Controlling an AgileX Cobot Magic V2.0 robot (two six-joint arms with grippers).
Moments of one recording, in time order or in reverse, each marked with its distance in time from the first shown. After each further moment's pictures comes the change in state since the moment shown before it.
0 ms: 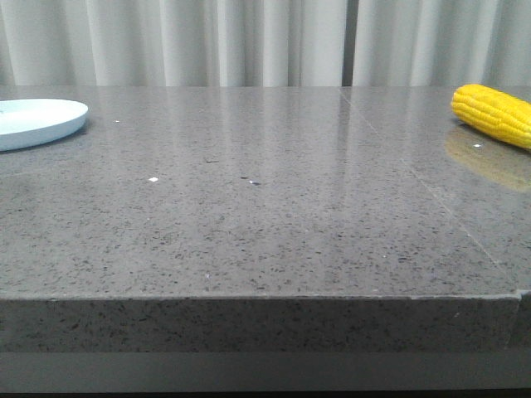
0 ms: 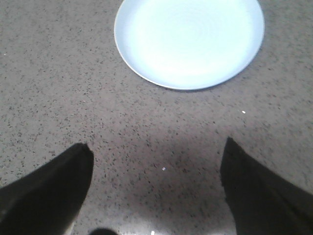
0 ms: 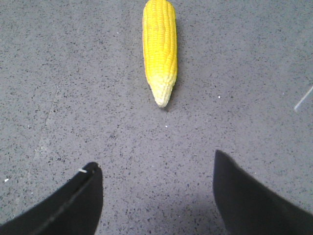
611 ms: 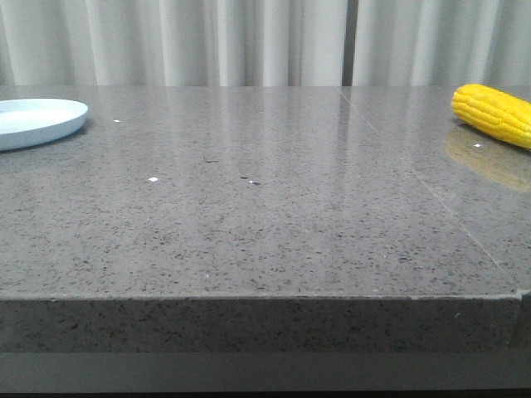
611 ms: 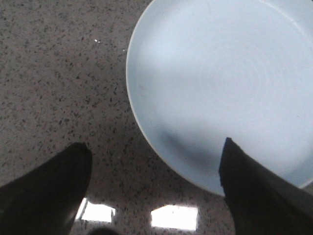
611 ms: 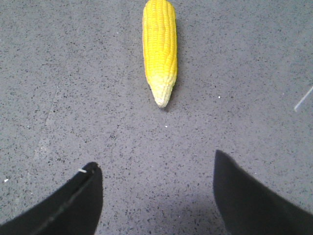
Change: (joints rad) left arm 0.188 0.555 -0.346 -0.306 -0.003 0.177; right arm 0.000 0.000 0.000 0.000 0.000 -0.002
